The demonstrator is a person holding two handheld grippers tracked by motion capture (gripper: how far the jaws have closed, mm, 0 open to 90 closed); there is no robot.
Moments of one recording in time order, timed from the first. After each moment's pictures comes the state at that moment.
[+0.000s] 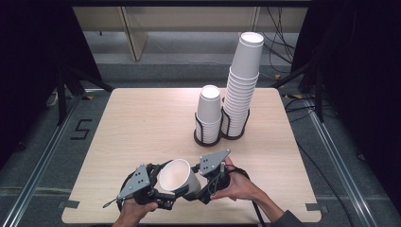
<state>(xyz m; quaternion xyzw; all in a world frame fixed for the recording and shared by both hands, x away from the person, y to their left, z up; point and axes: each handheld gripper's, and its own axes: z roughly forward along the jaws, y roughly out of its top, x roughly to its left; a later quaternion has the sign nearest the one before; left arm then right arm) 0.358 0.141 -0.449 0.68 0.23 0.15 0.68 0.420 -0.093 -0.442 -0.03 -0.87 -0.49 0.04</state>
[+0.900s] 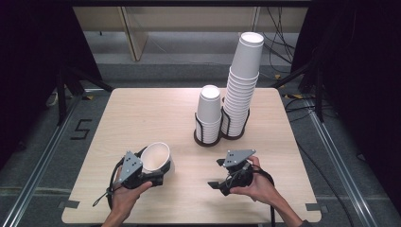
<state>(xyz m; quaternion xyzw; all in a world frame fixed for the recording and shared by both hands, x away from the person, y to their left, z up) 0.393 0.174 -0.454 0.68 0.37 0.28 0.56 0.426 -0.161 -0.451 -0.18 -0.89 -0.42 -0.07</state>
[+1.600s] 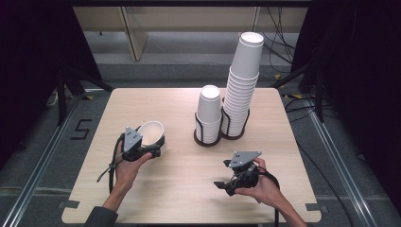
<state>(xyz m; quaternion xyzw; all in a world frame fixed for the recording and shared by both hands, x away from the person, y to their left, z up) 0.472 0.189 -0.456 0.67 0.41 0.34 0.51 0.423 -0.176 -0.458 -0.22 -0.89 -0.40 -0.08</state>
